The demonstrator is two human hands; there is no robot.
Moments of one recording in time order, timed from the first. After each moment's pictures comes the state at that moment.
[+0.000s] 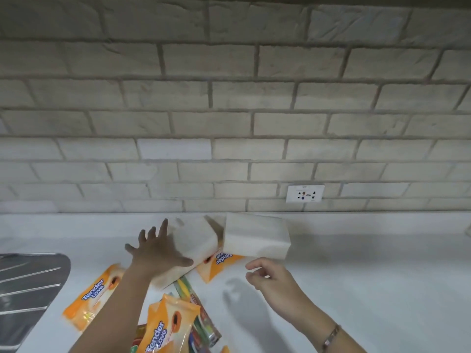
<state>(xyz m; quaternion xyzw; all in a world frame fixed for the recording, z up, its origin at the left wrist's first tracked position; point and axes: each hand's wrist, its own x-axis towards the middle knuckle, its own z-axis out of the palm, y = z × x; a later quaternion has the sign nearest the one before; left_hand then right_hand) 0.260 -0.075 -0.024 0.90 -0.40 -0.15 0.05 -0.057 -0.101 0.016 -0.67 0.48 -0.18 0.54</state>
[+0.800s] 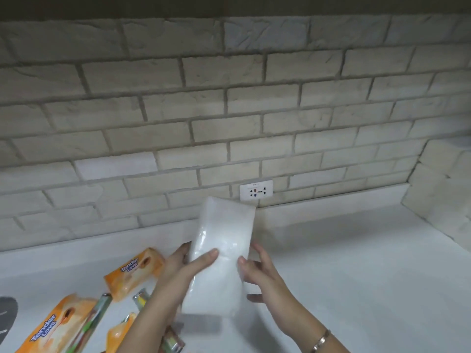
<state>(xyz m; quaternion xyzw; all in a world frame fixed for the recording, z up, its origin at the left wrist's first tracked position) 0.051 -0.045 0.063 0.60 -0.37 -0.45 0.55 -0.136 -0.094 0.029 -0.54 0.41 -0.31 0.67</state>
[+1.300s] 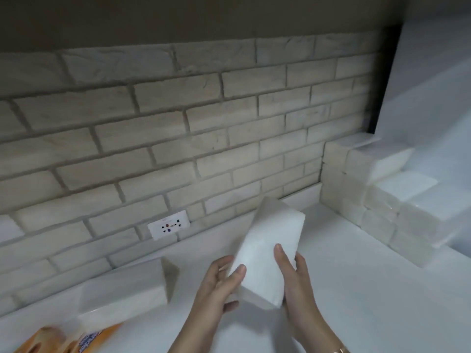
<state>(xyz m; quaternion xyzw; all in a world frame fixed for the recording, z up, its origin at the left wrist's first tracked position) -0.167 -0.159 0.044 0.54 -0.45 -0.55 0.45 -0.332 -0.172 0.037 -0.27 0.48 -0.59 0.59</state>
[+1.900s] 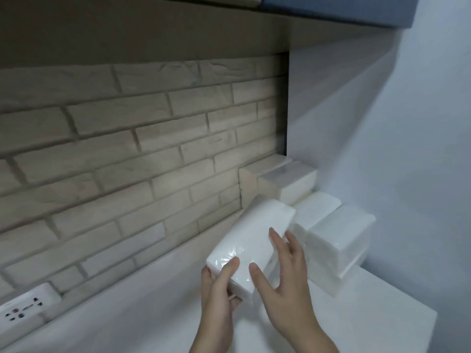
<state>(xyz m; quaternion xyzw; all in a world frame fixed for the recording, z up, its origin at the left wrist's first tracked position) -0.442 -0.280 0.043 0.45 -0.34 -0.63 0.54 -0.573 -0.248 0.042 -0.55 0.59 -0.56 0.20</state>
